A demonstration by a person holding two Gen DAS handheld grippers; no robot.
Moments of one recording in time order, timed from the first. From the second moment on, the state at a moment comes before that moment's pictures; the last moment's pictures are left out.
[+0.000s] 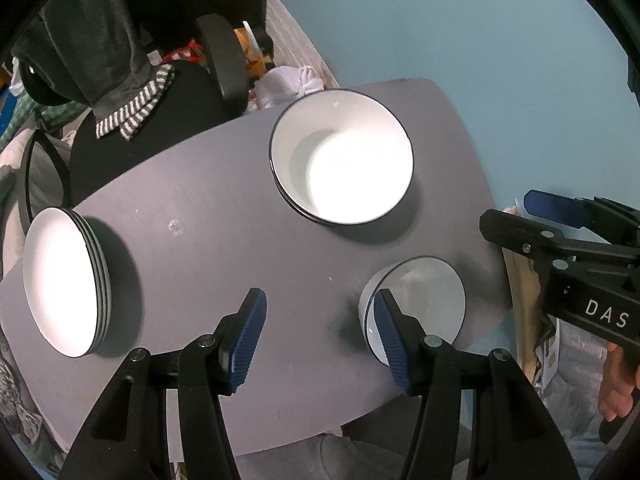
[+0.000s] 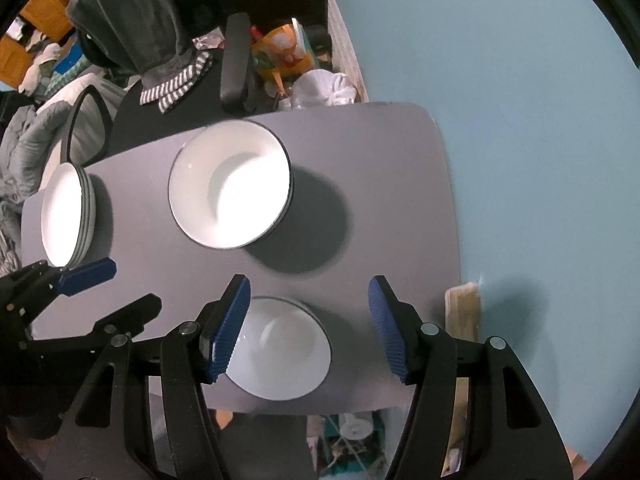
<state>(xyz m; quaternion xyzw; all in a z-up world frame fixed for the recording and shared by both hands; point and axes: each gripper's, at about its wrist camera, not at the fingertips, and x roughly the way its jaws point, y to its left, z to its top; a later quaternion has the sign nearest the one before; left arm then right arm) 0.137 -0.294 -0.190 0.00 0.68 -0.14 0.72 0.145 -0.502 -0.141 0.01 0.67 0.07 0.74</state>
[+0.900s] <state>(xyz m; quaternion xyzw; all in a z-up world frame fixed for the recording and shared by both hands) 0.115 -0.303 -0.228 0.02 0.69 -0.17 0.70 0.099 -0.522 -0.202 0.07 0.70 0.03 0.71</state>
